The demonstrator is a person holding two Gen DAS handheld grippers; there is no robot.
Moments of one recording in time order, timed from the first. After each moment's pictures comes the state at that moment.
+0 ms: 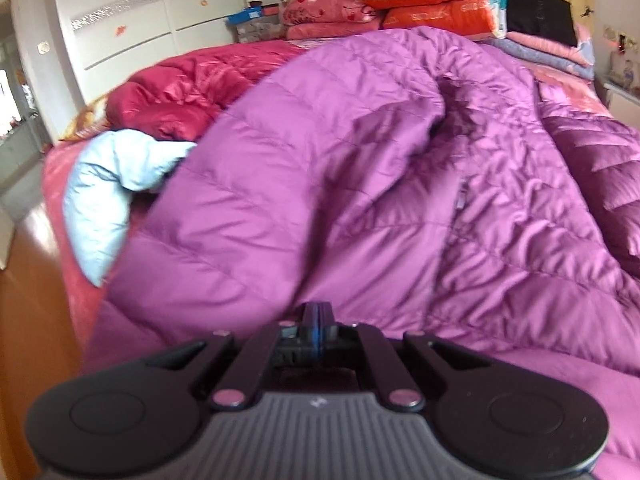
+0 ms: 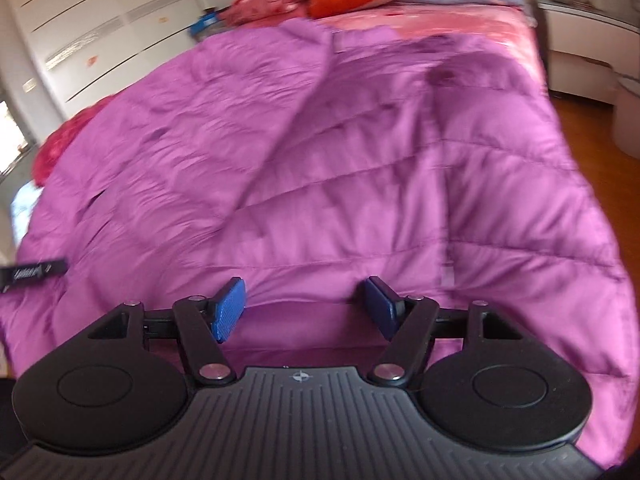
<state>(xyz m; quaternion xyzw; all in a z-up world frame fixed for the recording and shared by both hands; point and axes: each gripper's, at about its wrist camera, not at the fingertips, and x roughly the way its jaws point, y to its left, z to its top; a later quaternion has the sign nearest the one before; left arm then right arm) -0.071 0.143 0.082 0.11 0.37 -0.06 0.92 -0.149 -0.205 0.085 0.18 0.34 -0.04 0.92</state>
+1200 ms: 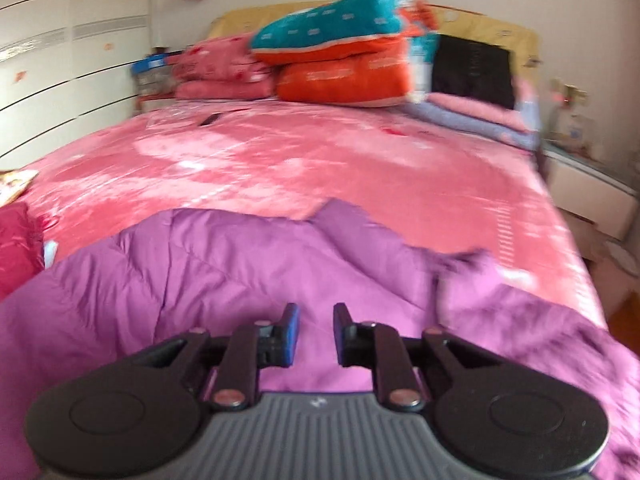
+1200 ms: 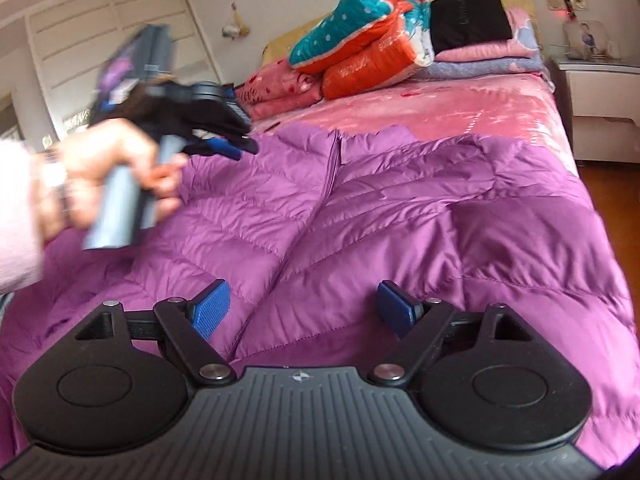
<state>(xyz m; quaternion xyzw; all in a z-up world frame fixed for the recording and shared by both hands) 0.170 -0.134 0.121 0.05 0.31 -0.17 0.93 -0.067 -0.266 0.103 0.18 0.22 -0.03 0.96</state>
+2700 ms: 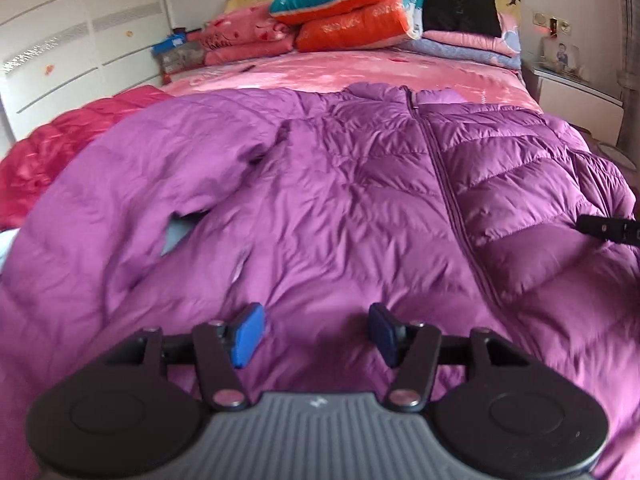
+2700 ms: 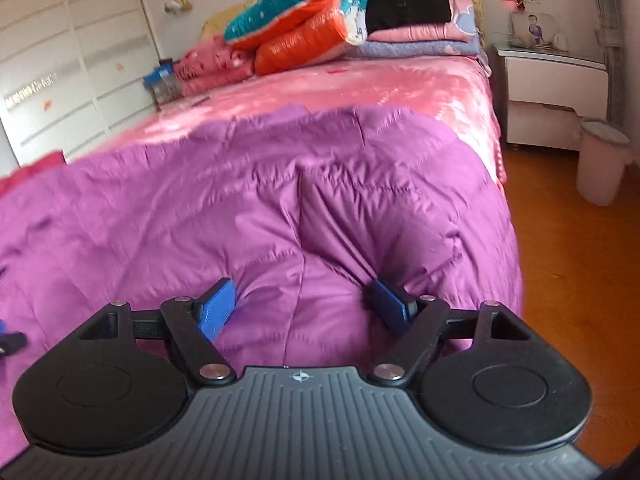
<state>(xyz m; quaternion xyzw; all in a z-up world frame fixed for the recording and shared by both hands) -0.084 0.011 0.082 0.13 0.35 -0.16 0.92 -0.107 -0.325 0.087 0.16 0.27 -0.13 0.94</state>
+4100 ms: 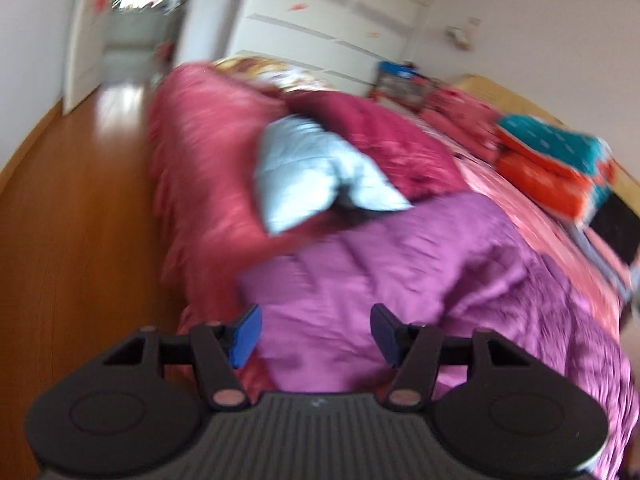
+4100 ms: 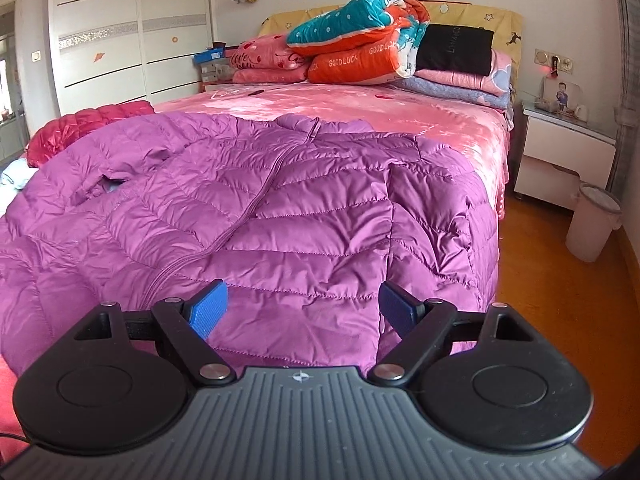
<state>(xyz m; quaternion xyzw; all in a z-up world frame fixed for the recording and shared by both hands) -0.168 0.287 0.131 -0.20 0.30 0.07 0.93 -0.224 -0.193 0.140 0.06 0.27 -0.10 0.96</state>
